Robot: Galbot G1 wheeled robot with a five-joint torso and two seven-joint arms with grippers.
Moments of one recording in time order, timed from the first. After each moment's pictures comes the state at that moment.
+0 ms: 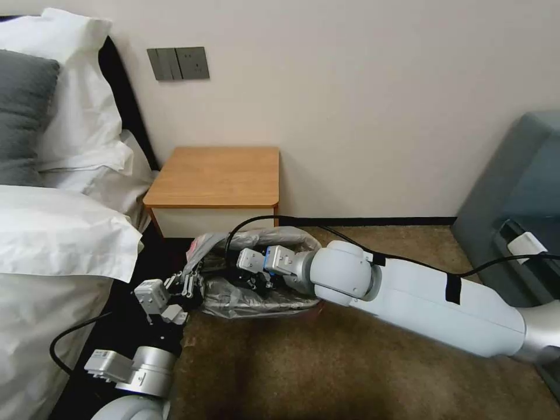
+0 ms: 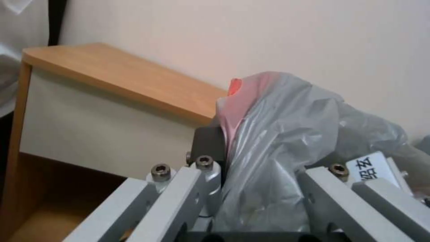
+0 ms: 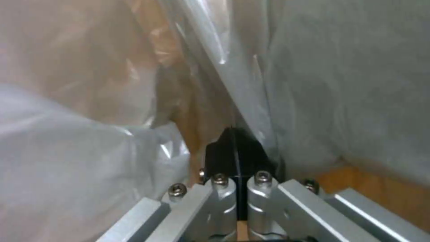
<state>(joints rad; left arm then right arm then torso) 1.77 -1.45 -0.58 -2.34 -0.54 0.00 0.10 -0.22 0.98 -0.72 1.94 0.41 -0.73 -0.22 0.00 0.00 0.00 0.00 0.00</state>
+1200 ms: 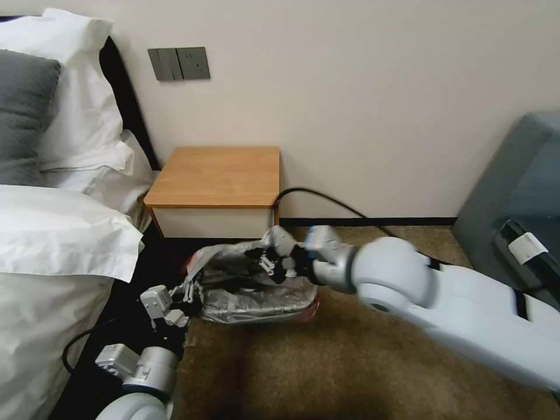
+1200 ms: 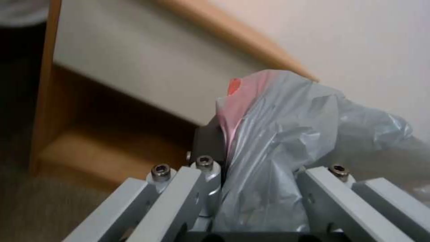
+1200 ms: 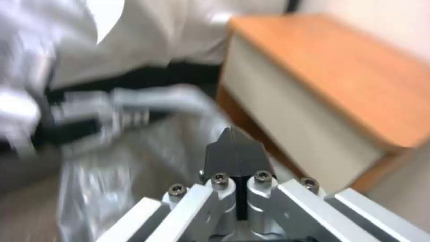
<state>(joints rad) 1.74 -1.42 -0.56 -2.25 -0.64 0.09 -0.02 -0.49 0.75 -0.35 2.29 0.85 -0.68 0.07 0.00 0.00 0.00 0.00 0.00</state>
